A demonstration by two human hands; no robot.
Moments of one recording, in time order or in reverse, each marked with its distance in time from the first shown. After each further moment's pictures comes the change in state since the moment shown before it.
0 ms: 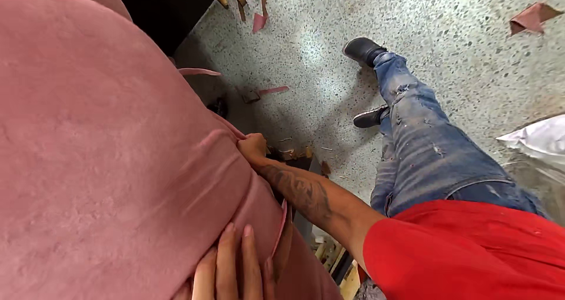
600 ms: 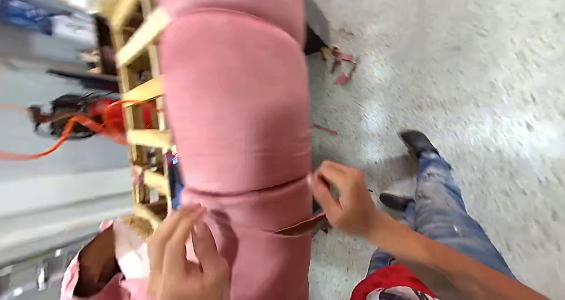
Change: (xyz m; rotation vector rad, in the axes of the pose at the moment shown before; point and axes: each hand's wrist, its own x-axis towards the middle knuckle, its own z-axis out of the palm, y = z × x) left_hand -0.095 -0.082 -0.039 -0.511 0.702 -0.607; right_hand -0.273 -0.042 -0.163 -0.542 -0.272 -1.386
